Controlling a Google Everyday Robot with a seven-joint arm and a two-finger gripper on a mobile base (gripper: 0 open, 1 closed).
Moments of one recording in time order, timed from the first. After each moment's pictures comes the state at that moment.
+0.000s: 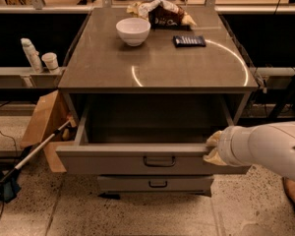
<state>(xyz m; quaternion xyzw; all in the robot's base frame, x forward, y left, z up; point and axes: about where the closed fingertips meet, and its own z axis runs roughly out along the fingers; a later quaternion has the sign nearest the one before) 0.492 -0.201 0.696 -0.58 0.75 -0.09 0.30</state>
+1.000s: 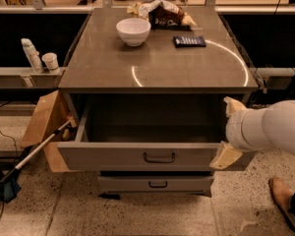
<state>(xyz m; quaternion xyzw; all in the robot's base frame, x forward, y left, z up) 0.503 -0.214 0.747 -0.58 0.75 -0.10 0.31</state>
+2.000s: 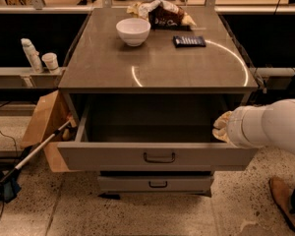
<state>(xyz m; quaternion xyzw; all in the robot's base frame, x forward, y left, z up) 0.512 -0.217 0.753 -0.57 0.75 -0.11 0.31</state>
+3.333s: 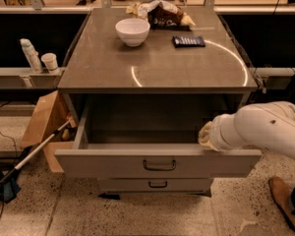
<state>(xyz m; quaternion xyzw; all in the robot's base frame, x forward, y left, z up) 0.542 -0.194 0.676 -0.61 0.74 -0.07 0.28</state>
